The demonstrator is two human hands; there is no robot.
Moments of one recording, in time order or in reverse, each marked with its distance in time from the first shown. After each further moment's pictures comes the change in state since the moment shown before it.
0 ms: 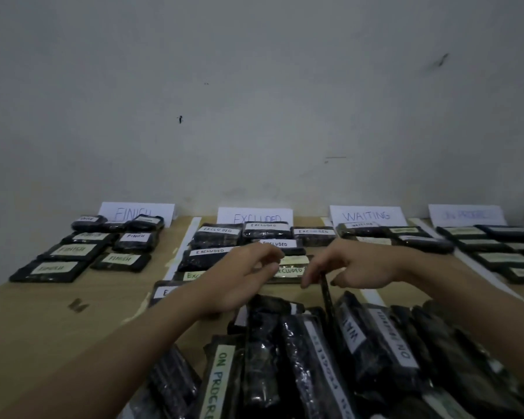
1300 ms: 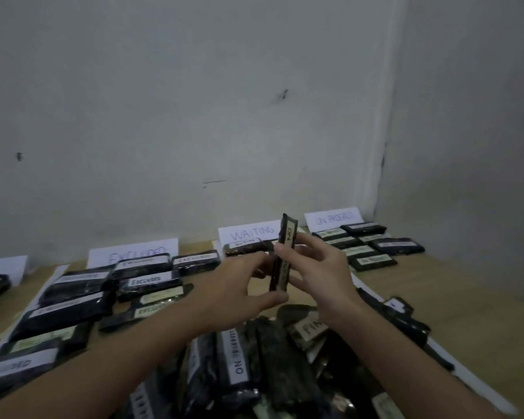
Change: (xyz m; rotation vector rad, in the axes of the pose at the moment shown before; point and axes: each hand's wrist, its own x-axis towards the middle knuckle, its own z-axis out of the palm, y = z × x) left_hand 0.084 0.146 0.097 -0.029 -0.067 0.270; right_hand -0.130 0.048 0.011 0.989 1.260 0.146
